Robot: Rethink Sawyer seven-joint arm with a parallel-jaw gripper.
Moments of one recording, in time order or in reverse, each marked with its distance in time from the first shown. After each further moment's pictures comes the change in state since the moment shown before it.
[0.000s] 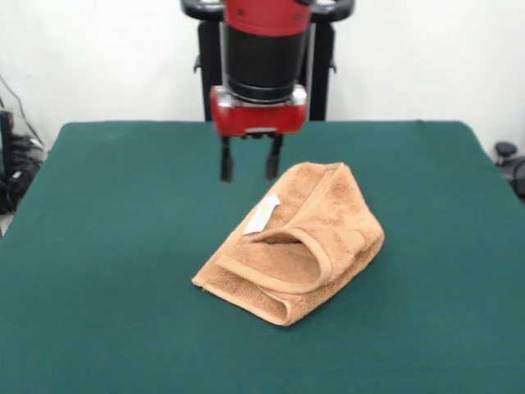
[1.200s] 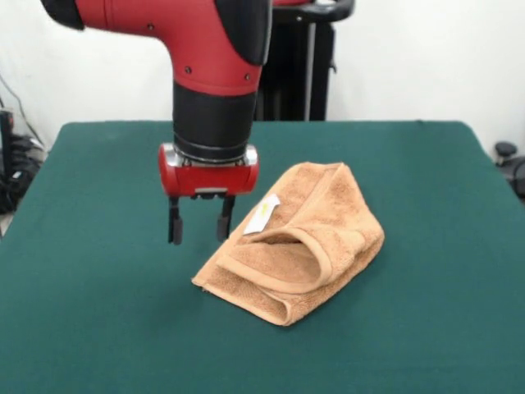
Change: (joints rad) arm -0.052 0.145 0.048 -0.201 -0.156 -0.035 0.000
